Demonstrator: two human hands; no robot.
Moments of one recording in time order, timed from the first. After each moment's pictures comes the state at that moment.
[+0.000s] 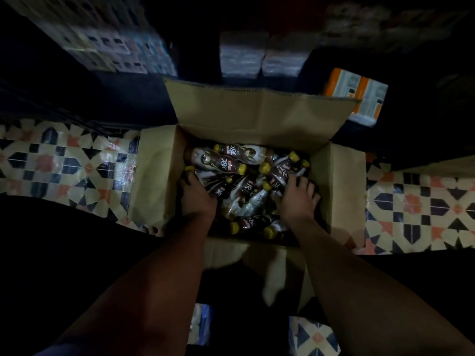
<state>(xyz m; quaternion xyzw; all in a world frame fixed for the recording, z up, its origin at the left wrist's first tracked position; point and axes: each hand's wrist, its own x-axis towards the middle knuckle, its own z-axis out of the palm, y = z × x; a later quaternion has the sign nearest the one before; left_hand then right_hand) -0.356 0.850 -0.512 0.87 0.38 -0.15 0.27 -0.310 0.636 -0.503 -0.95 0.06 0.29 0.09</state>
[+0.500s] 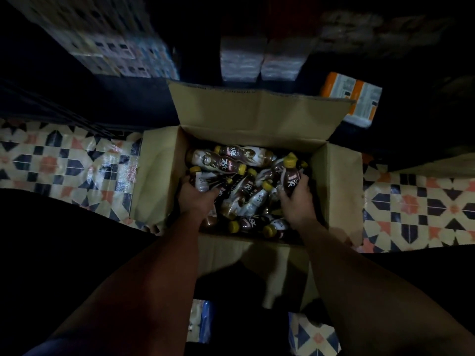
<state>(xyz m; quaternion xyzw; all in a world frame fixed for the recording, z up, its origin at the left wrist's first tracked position) -0.357 0.858 -0.494 0.73 0.49 -0.11 0.47 -0.319 0.626 -0.495 -0.84 0.18 0.24 0.45</state>
